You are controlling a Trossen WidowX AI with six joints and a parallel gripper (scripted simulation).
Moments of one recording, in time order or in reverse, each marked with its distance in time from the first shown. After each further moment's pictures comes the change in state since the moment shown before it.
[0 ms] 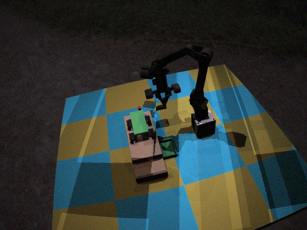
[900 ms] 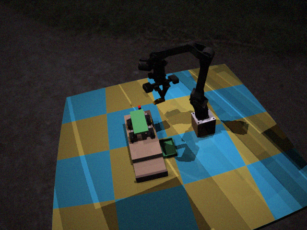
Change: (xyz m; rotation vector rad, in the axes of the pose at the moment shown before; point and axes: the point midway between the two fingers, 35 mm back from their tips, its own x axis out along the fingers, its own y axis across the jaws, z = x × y) arm -0.044 0.005 0.001 -0.224 -0.006 0.009
